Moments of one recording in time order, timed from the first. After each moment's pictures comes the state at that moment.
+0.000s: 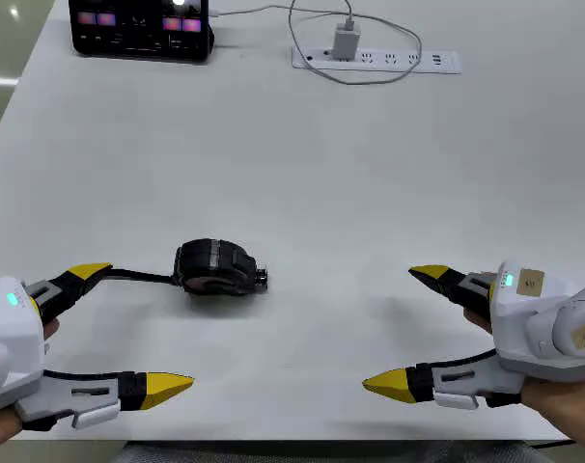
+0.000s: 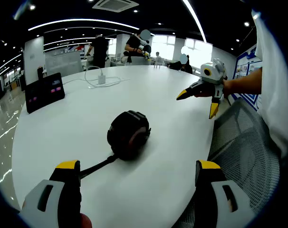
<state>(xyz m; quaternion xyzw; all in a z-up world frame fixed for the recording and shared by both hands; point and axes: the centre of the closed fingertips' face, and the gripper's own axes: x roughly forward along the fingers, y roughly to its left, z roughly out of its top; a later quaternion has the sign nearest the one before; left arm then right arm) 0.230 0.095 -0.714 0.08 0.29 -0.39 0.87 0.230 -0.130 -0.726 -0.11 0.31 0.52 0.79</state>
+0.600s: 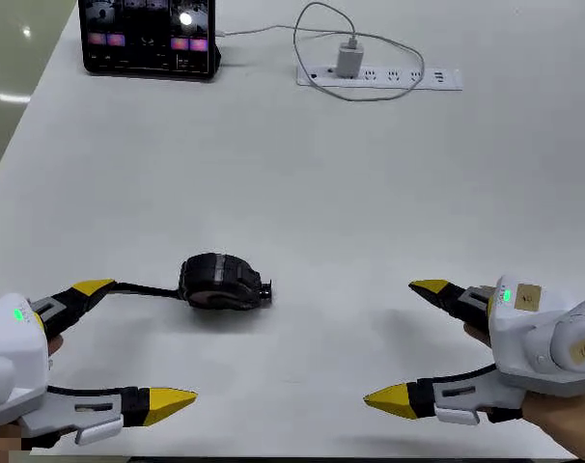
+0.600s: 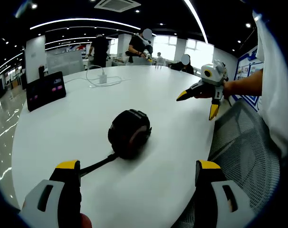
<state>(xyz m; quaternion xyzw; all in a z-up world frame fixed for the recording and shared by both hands) 0.229 0.096 -0.715 0.07 0.29 -0.39 0.87 0.231 -0.127 -0.730 -0.11 0.30 0.53 0.78</state>
